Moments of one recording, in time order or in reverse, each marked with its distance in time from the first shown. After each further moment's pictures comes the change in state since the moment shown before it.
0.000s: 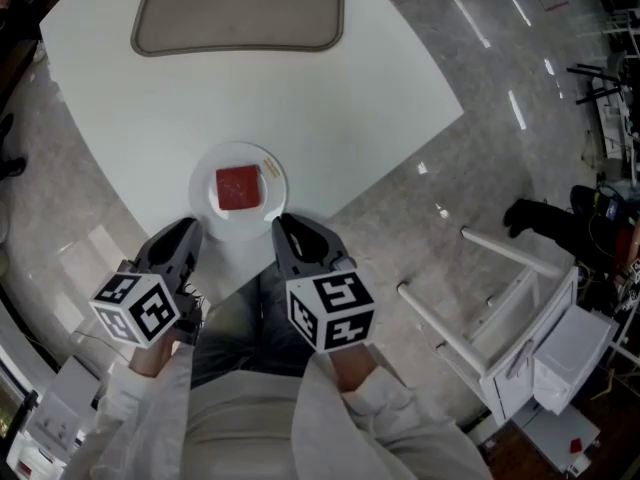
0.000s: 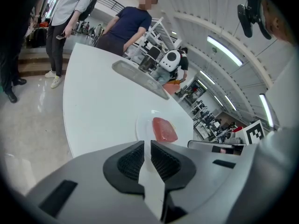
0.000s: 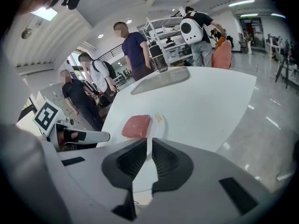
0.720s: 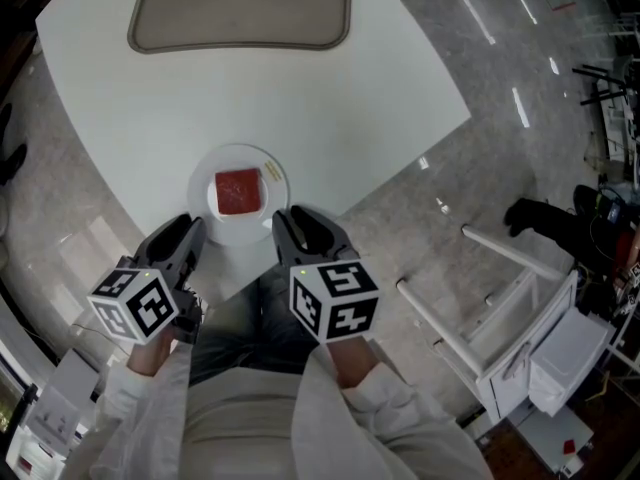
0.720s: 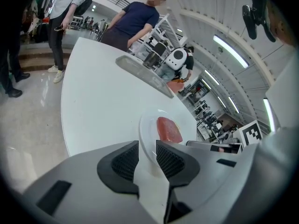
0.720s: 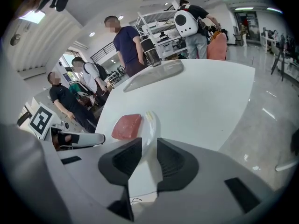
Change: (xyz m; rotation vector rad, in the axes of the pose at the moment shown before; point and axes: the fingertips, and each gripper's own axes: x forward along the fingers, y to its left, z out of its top) left arm 0.006 0.007 -0.001 -0.051 0.034 0.021; right arm 0.012 -0.014 -0.002 0.075 0.059 -0.025
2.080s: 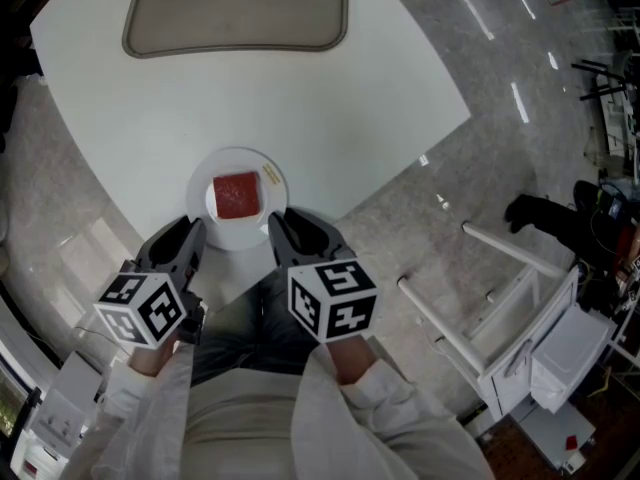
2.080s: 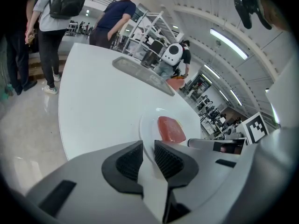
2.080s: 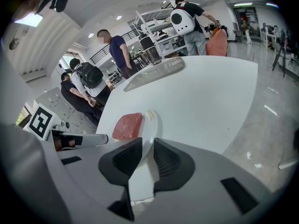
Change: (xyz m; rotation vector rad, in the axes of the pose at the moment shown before) left arm 0.007 -0.001 0.004 0.070 0.010 0.048; right arm 0.006 0.001 0.001 0.020 0.012 0.022
